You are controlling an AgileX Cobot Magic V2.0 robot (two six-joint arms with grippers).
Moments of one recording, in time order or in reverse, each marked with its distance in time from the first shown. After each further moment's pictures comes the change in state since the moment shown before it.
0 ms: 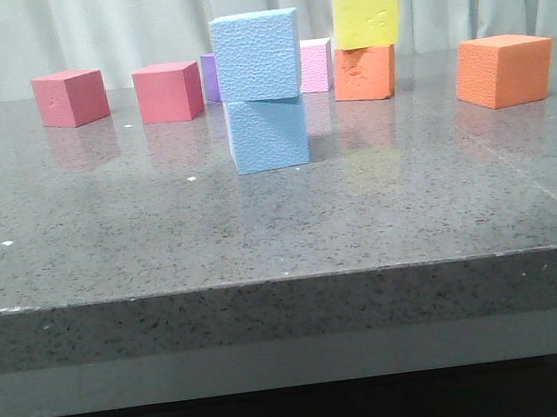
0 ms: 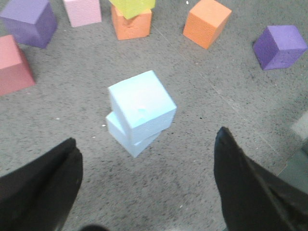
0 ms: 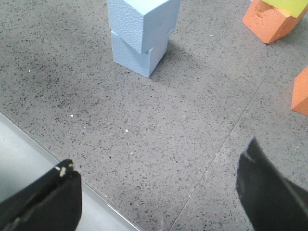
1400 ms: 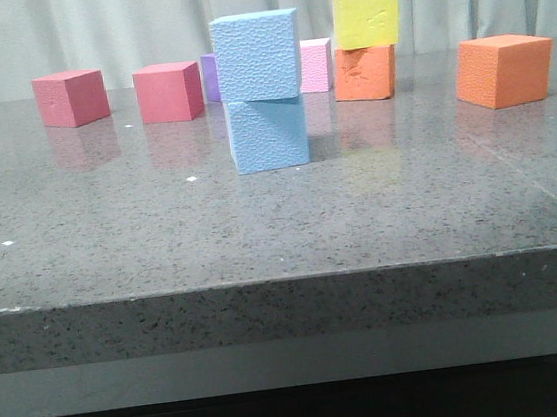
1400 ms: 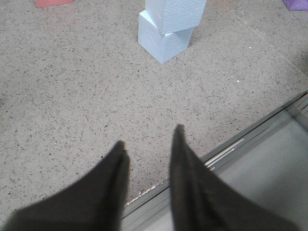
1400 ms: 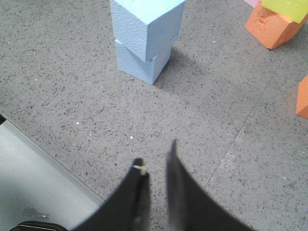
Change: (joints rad) left arm 0.142 -0.547 0.659 -0.083 -0.121 0.122; right arm 0.000 0.000 0.000 0.023 -0.021 0.000
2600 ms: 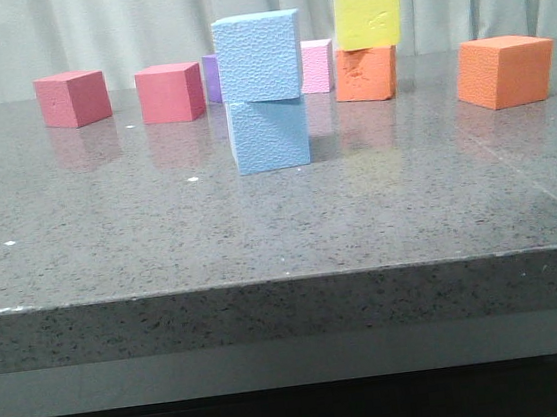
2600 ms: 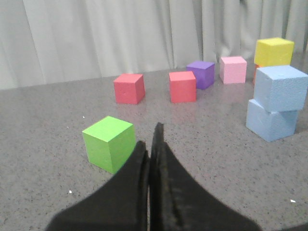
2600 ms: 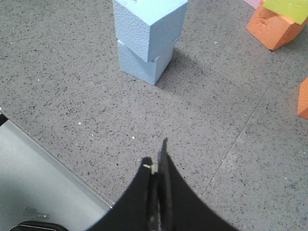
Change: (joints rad) left arm 0.292 -0.772 0.474 0.081 -0.317 0.000; right arm 0.000 0.000 0.000 0.002 0.000 0.000
